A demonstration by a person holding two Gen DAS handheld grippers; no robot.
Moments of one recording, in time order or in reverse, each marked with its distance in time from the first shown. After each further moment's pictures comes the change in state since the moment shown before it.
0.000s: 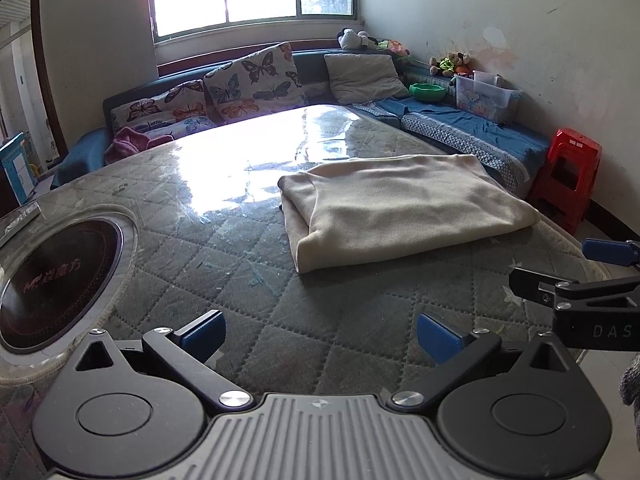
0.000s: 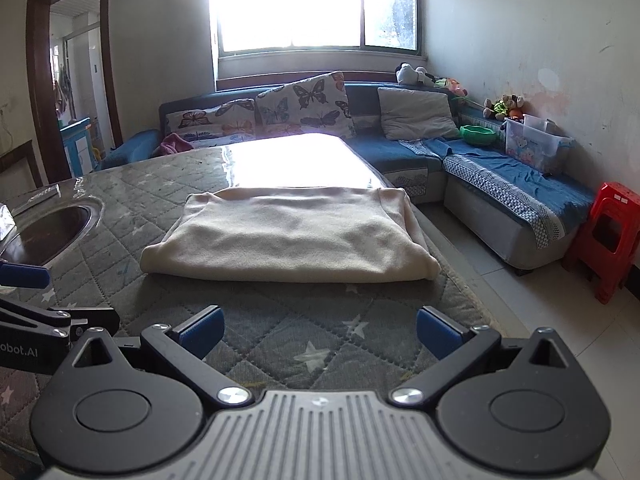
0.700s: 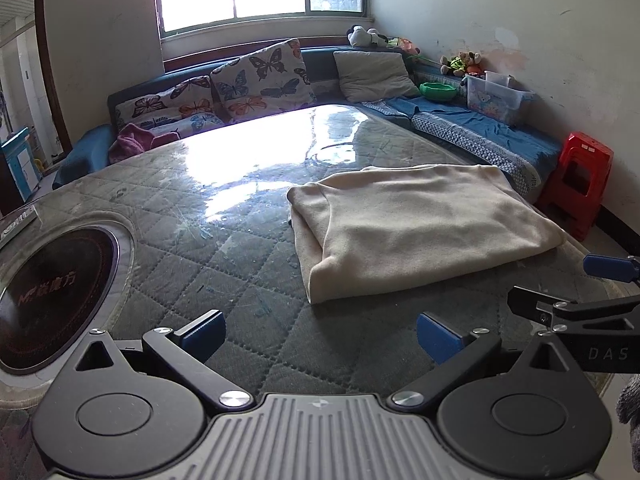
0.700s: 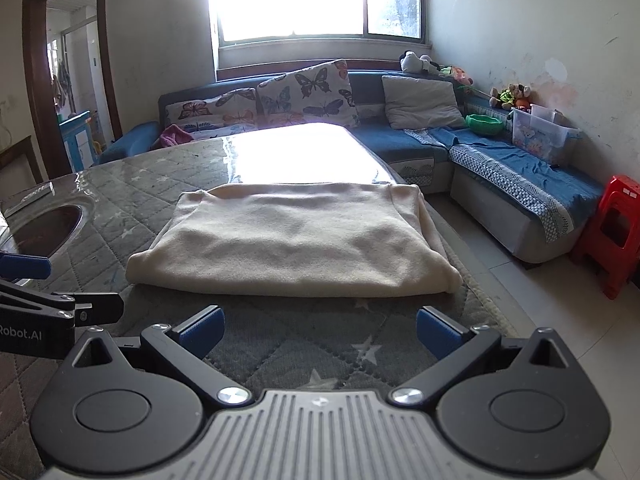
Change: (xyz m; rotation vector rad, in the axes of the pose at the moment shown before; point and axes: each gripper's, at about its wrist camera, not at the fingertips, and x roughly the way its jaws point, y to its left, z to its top) left arm 0.031 0.008 0.021 -0.018 0.018 0.018; right arm 0.033 0.002 0.013 0.006 0.040 0.012
